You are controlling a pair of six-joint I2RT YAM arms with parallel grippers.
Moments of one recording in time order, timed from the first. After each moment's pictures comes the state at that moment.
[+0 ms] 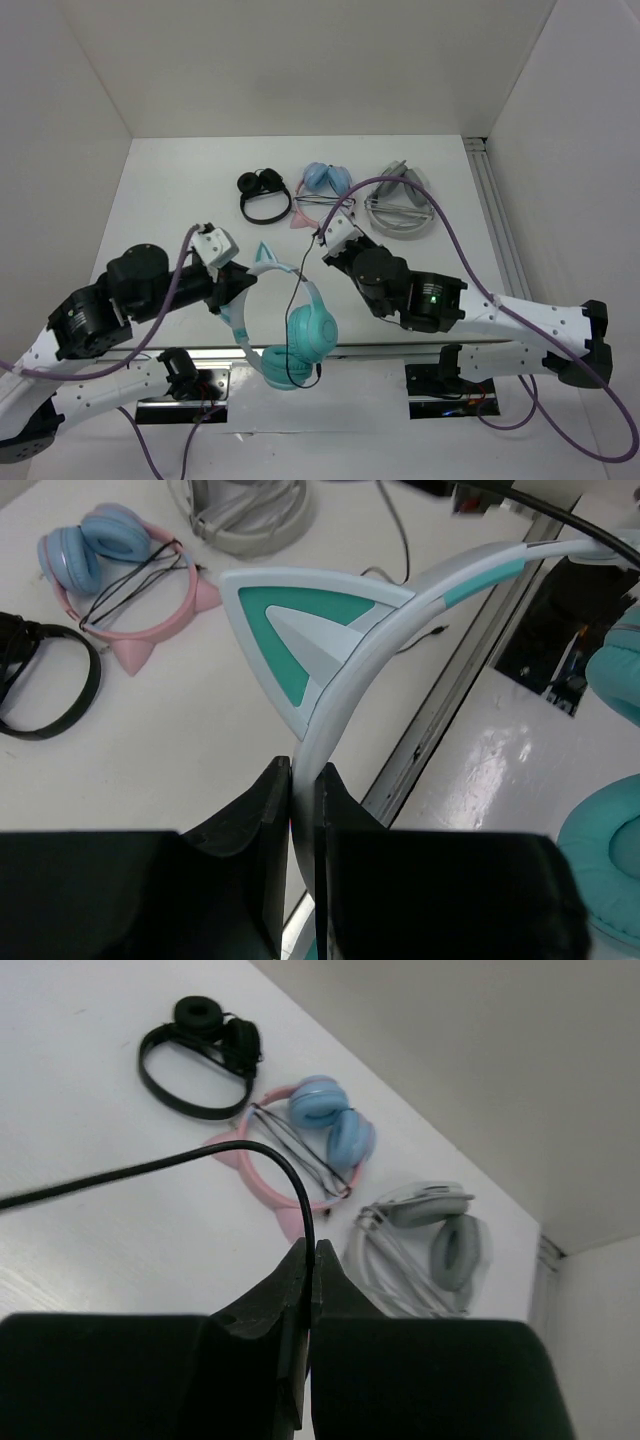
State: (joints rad) left arm -0.93 0.68 1.15 -0.80 0.03 -0.03; right arm 1.29 1.07 1.08 -0.24 0.89 -0.32
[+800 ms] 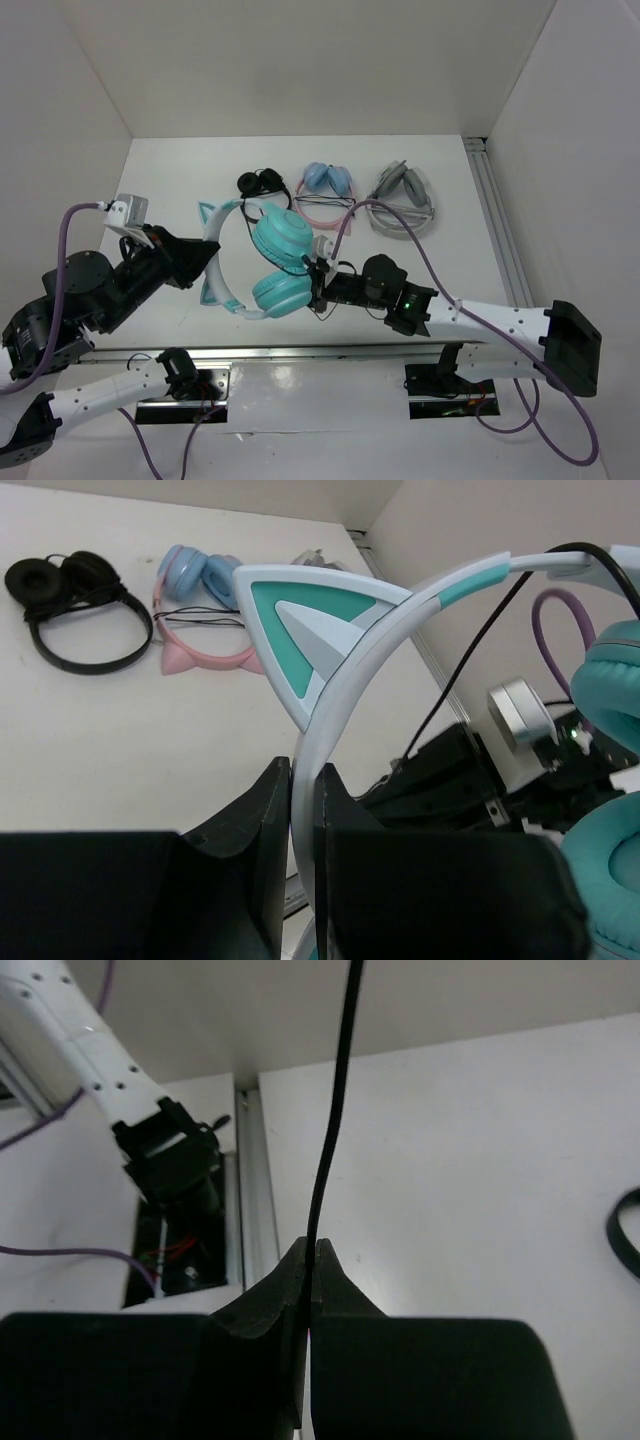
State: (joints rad) left arm -0.93 0.62 1.30 -0.82 -0.39 -0.55; right arm 1.11 1.12 0.66 0.47 -0.24 0.06
